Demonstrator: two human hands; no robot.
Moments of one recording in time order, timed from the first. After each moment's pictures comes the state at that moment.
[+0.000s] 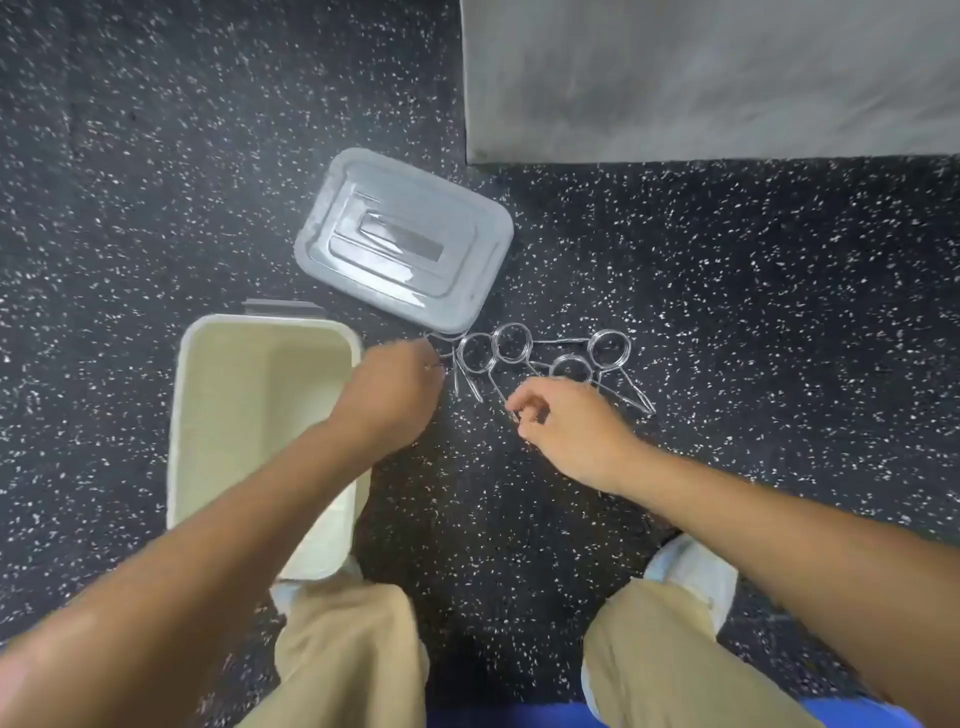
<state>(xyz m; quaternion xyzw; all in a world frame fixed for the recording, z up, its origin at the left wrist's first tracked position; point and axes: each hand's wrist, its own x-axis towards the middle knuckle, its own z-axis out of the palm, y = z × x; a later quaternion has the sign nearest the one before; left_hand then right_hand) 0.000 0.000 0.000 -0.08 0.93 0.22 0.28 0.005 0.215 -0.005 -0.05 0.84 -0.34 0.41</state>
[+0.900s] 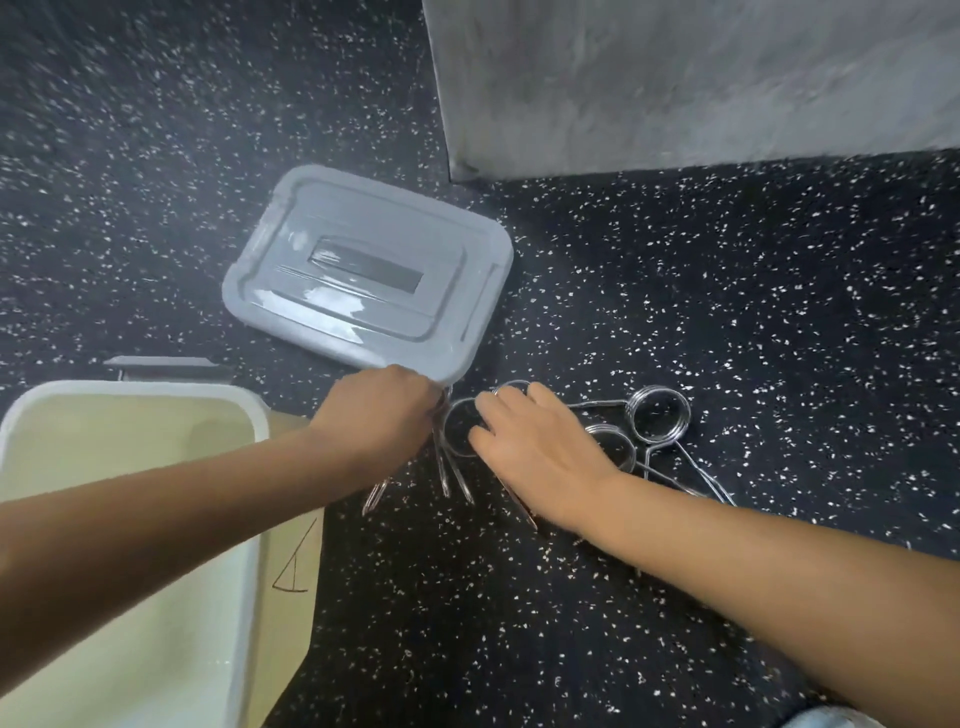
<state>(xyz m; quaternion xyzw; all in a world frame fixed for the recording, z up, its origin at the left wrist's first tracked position) -0.051 0.005 -0.132 0.10 0.96 0.00 0.27 -0.037 0.189 -0.161 -0.44 0.89 -0.04 0.10</state>
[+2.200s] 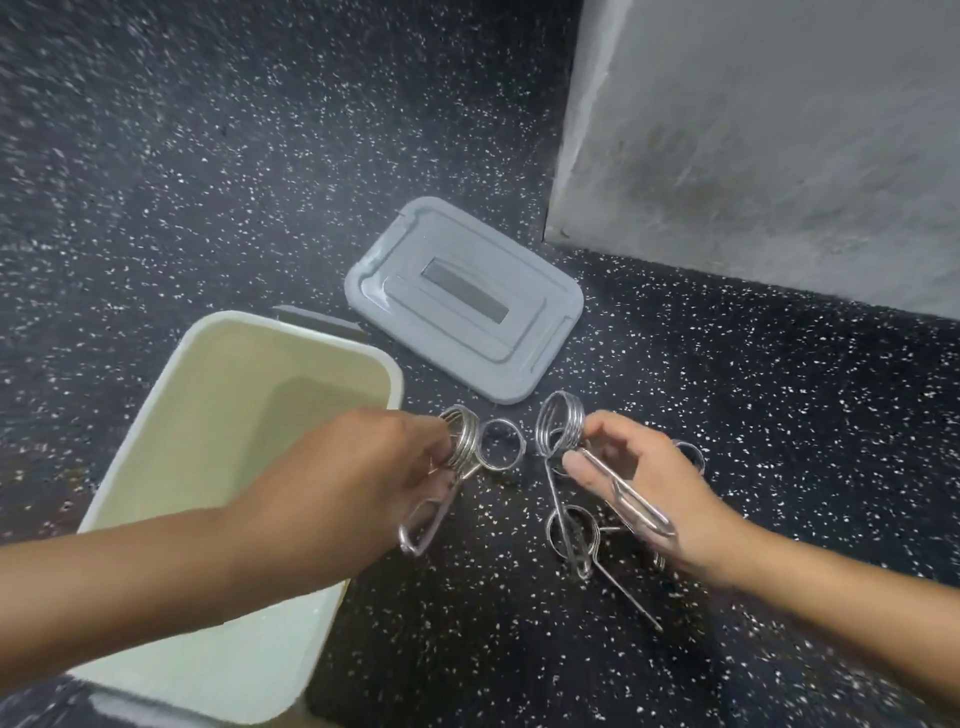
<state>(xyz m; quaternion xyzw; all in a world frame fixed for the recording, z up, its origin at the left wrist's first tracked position) 0.053 -0.054 -0.012 0.02 0.94 0.28 0.17 -0.023 0.207 -0.061 -0.11 0.78 -0.50 0.35</state>
